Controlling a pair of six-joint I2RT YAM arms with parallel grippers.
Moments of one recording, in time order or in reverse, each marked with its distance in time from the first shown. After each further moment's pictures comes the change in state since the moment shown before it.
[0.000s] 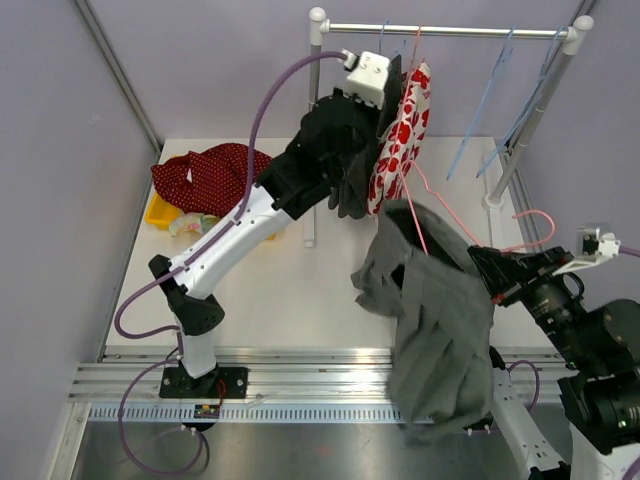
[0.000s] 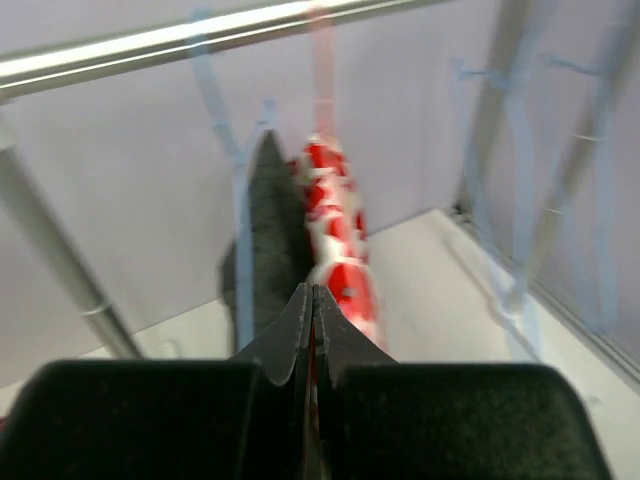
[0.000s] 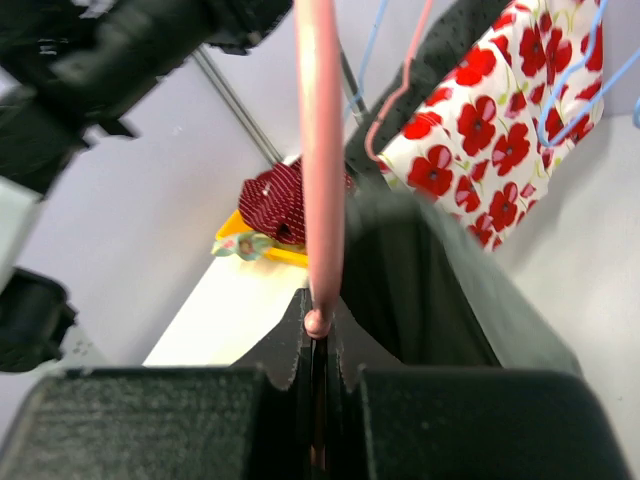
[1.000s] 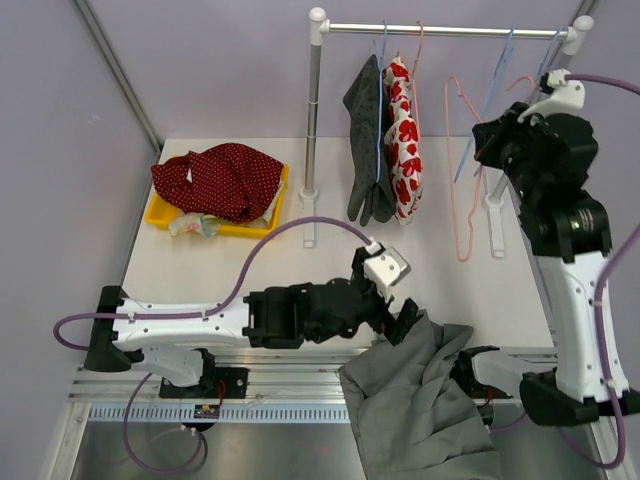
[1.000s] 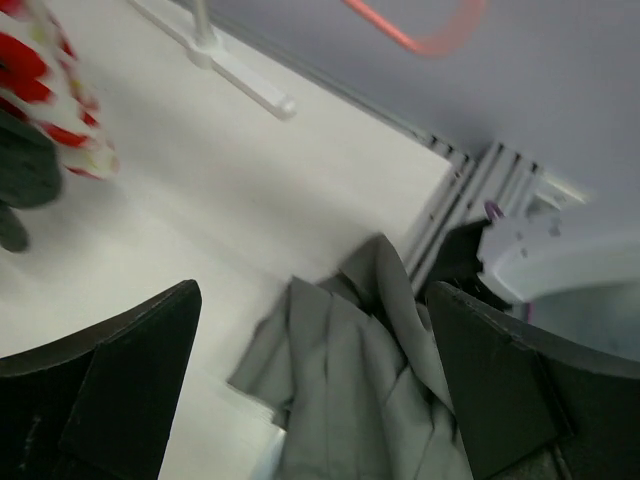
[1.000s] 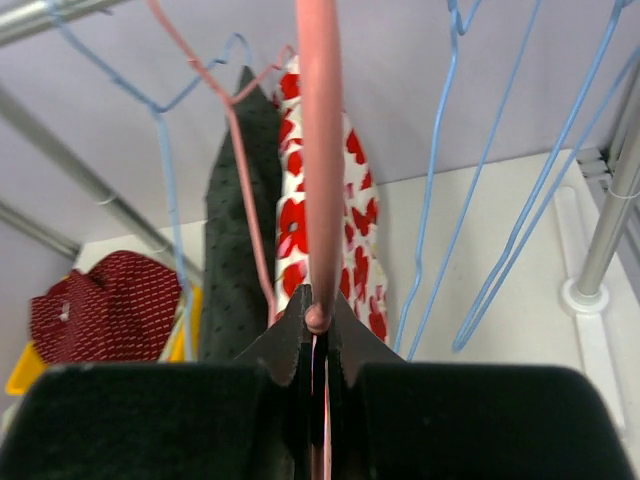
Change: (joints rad) left arm -0.475 -0.504 -0.948 0.138 0.071 -0.348; right arm 0.001 0.633 0.417 0.100 0.362 -0.156
